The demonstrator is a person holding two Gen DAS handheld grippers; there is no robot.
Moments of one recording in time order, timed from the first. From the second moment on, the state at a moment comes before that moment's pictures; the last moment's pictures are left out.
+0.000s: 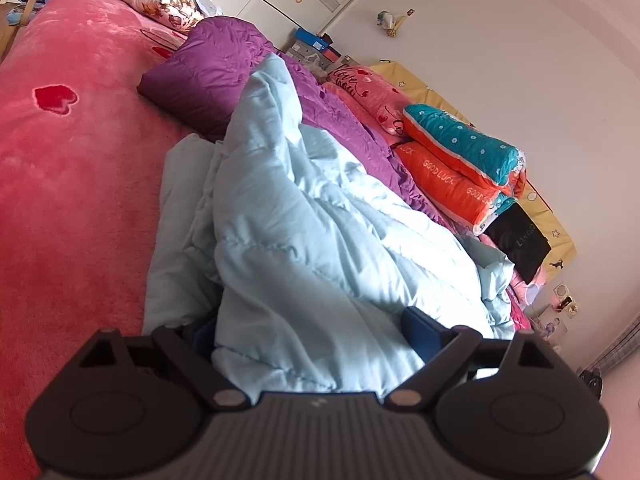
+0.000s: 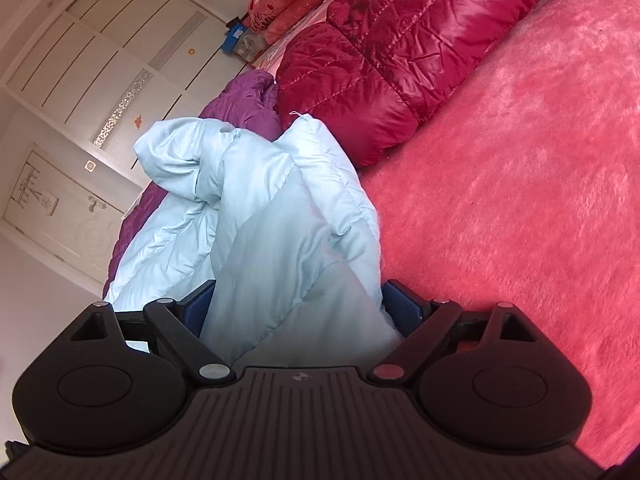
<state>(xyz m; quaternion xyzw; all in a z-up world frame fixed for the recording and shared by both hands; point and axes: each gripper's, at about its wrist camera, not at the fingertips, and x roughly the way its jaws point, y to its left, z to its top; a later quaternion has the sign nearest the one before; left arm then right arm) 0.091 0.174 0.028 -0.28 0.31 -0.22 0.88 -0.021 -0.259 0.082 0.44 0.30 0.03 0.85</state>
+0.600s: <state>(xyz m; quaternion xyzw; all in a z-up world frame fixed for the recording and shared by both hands) 0.099 0.160 0.021 -0.33 0.36 -0.26 0.84 -0.014 -0.233 0.075 0.47 0.32 0.09 0.82</state>
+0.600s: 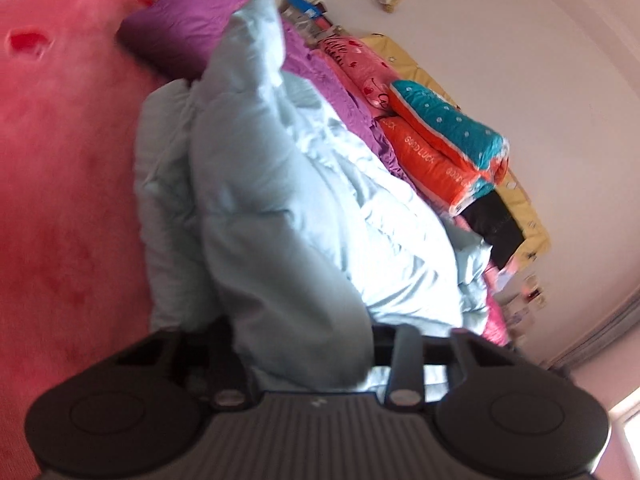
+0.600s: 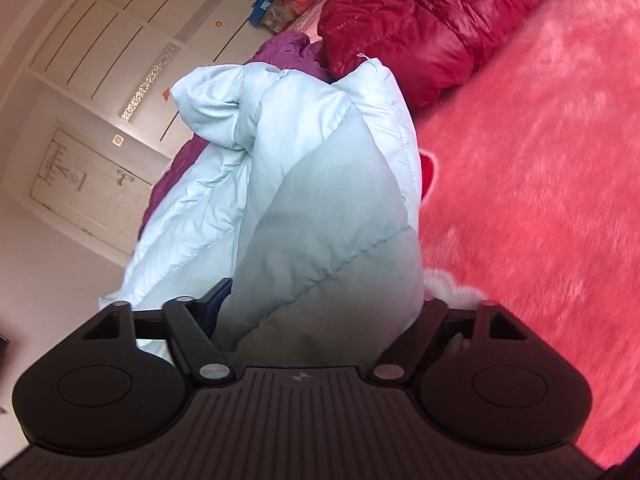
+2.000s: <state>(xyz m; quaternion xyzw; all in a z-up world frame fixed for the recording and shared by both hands) -0.054 0.156 0.104 -0.13 0.43 -0.23 0.86 -0.166 -0.217 0.138 0.32 0.32 -0.04 0.89</state>
